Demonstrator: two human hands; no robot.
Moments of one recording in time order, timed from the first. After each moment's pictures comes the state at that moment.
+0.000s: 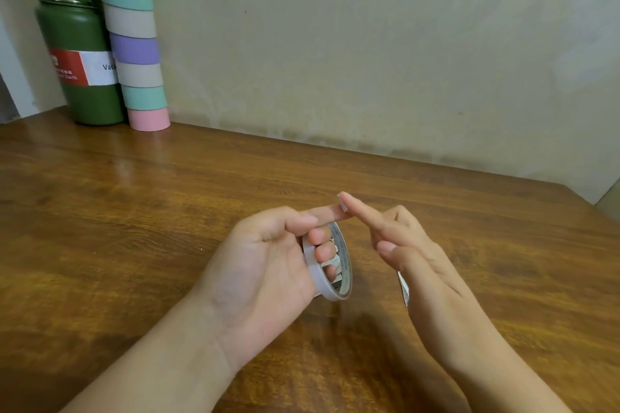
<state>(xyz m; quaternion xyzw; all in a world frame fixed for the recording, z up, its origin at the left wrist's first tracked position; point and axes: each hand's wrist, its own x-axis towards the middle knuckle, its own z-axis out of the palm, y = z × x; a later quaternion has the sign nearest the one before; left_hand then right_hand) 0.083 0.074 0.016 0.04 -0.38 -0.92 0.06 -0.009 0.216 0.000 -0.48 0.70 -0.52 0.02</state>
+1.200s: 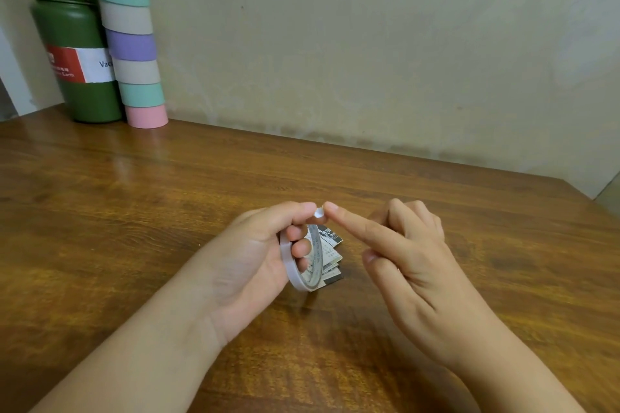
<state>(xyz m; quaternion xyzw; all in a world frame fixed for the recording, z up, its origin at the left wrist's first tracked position) 0.078 0.067 0.015 0.13 -0.50 -0.85 0.11 -0.012 0.224 0.002 -0.54 0.78 -0.28 -0.15</state>
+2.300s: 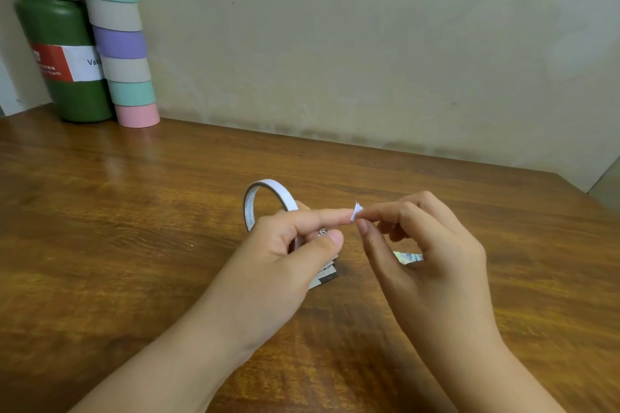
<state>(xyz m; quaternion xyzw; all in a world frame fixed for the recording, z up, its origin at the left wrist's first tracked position) 0.082 0.084 0.005 0.02 -0.72 -0.66 0.20 -0.001 0.216 -0.001 -0.42 0.74 -0.41 -0.32</state>
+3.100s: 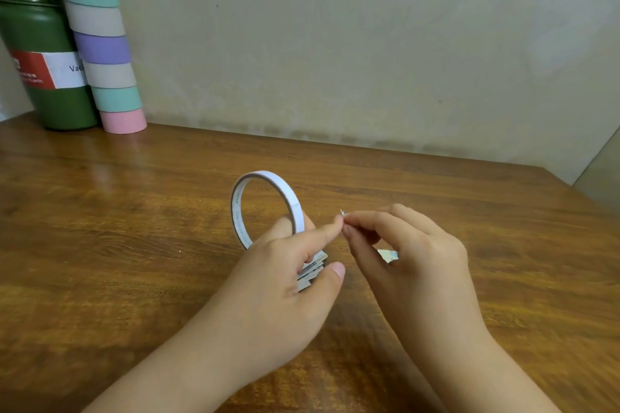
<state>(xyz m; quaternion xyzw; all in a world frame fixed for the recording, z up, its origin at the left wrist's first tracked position) 0.083 0.091 -0.005 0.00 -0.87 -0.42 0.25 -0.007 0.216 -0.004 -0.42 0.76 -0.34 -0.35</state>
